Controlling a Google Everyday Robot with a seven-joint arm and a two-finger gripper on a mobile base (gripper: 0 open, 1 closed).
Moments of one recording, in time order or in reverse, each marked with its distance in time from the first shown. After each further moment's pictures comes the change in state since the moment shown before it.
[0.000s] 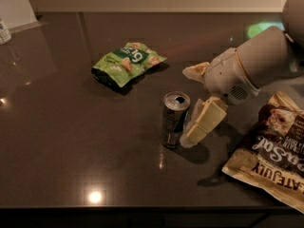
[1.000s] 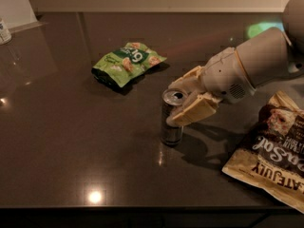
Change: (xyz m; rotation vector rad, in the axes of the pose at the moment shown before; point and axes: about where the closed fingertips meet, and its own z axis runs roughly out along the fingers) arm -0.015 0.002 0.004 -0.042 -0.102 0.004
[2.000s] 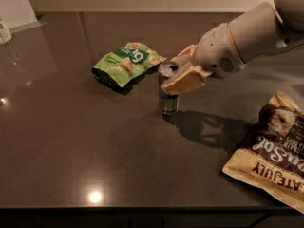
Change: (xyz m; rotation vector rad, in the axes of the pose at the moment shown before) arm -0.026 -0.051 -0.007 0.073 -0.023 0.000
